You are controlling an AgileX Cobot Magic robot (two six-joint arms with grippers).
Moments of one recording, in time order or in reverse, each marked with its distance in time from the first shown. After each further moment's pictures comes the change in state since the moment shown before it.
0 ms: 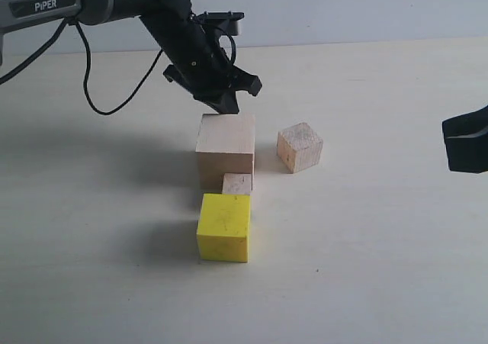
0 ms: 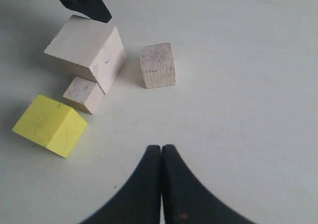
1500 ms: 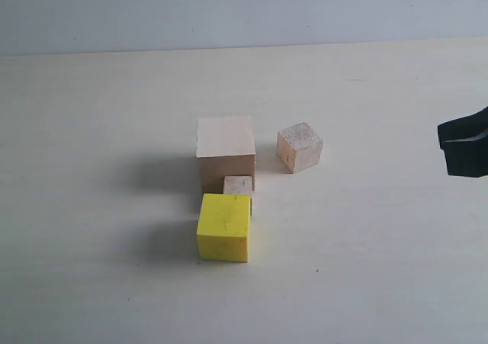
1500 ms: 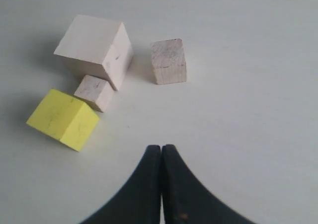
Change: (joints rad) left arm -0.151 -0.827 0.294 0.361 -0.055 -0.219; right arm 0.000 0.000 0.000 0.061 0.007 -0.048
